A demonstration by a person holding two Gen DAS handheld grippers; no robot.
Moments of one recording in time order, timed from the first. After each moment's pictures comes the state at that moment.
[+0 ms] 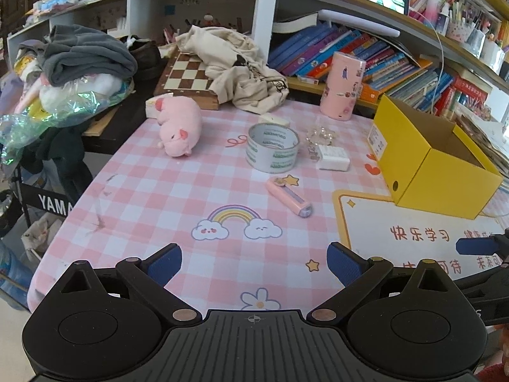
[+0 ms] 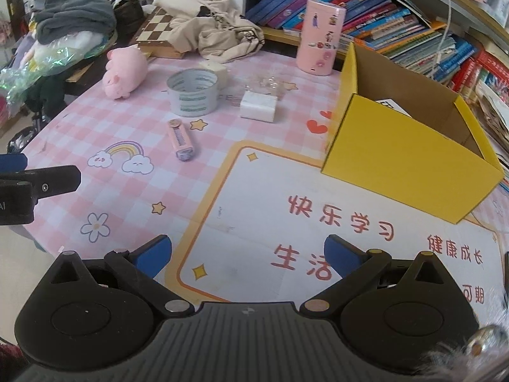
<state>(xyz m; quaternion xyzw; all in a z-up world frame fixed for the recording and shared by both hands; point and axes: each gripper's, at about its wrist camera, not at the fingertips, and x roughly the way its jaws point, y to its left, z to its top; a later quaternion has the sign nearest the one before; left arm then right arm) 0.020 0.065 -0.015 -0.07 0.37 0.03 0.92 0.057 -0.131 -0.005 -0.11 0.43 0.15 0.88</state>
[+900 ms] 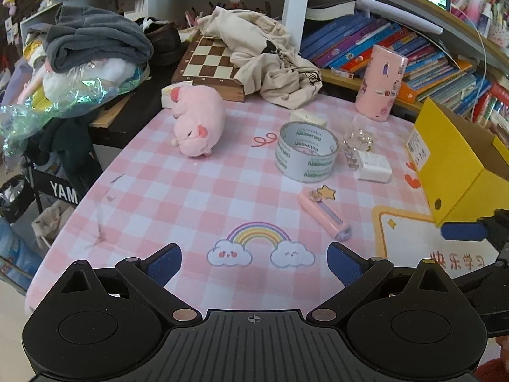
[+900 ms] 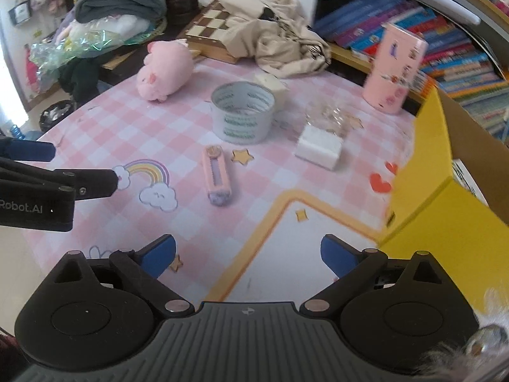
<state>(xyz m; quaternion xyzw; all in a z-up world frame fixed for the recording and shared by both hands) 0.076 0.082 -0.034 -0.08 0.40 0.08 0.91 0.125 -0.087 -0.023 -0.16 0.41 0.26 0.86</state>
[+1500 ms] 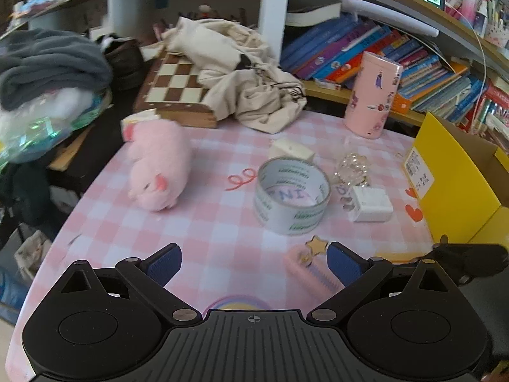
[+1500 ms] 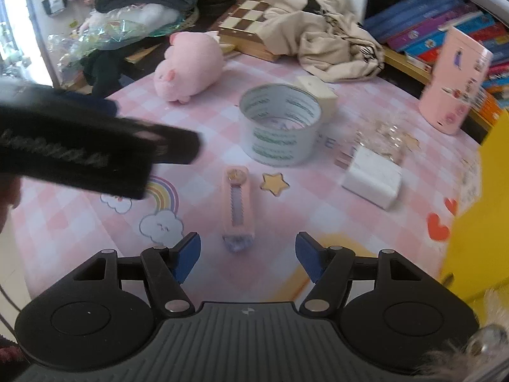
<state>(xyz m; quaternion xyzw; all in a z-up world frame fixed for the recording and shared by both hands) 0.157 0.082 -0.037 -0.06 0.38 0.04 0.92 0.179 -0.056 -0.053 -0.16 0.41 0.34 0.83</state>
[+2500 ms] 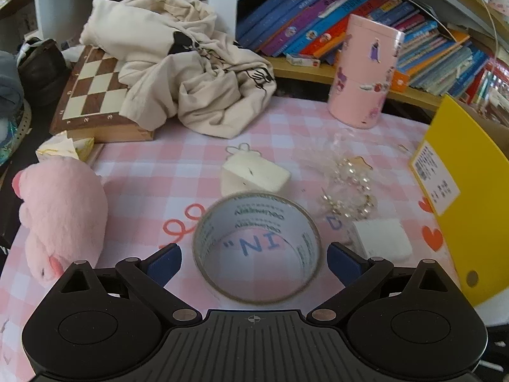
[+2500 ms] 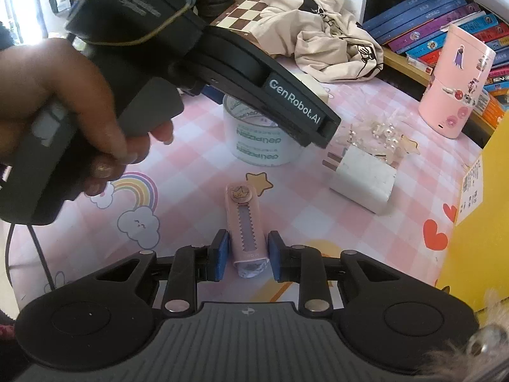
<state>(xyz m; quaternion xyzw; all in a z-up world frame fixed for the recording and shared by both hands) 0.267 0.058 -0.074 -0.03 0.42 -0.01 0.91 0.194 -0.065 -0.060 -0.16 0.40 0.35 0.83</state>
